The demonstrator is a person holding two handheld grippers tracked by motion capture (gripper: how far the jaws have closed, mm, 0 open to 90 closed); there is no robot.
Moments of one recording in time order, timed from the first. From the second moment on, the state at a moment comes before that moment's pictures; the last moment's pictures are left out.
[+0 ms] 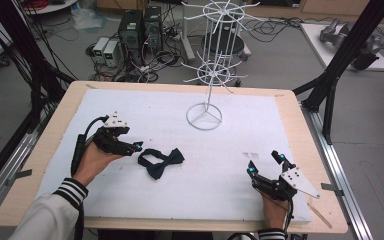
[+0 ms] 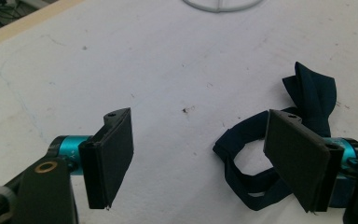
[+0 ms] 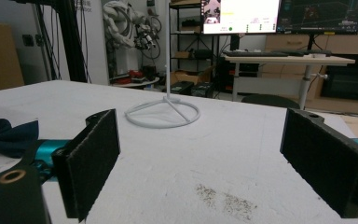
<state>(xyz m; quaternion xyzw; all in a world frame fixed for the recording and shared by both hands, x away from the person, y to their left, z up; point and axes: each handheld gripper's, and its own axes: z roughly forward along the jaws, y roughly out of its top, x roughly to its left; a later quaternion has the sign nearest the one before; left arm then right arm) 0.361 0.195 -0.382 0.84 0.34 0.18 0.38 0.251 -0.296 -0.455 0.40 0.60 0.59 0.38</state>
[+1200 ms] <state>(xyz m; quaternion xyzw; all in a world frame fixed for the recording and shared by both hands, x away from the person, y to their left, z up) 0.390 0.155 -0.404 0.90 0.36 0.08 0.24 0.252 -0.297 -0.455 0.40 0.60 0.59 0.38</state>
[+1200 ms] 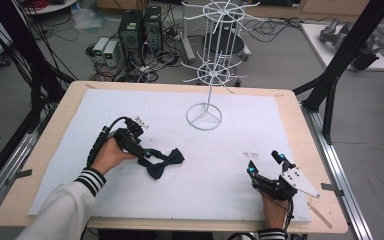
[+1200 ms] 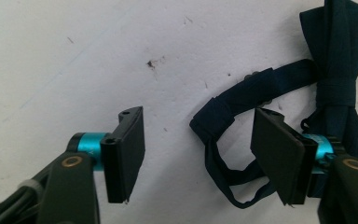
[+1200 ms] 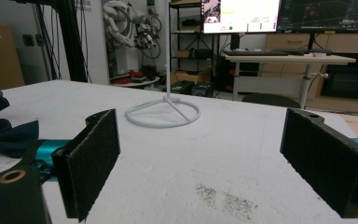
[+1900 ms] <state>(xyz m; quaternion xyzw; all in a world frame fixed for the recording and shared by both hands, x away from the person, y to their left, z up) 0.395 0.145 -0.410 0.91 0.36 0.06 0.20 0.252 -0.297 -0.455 0.40 0.59 0.59 0.37</state>
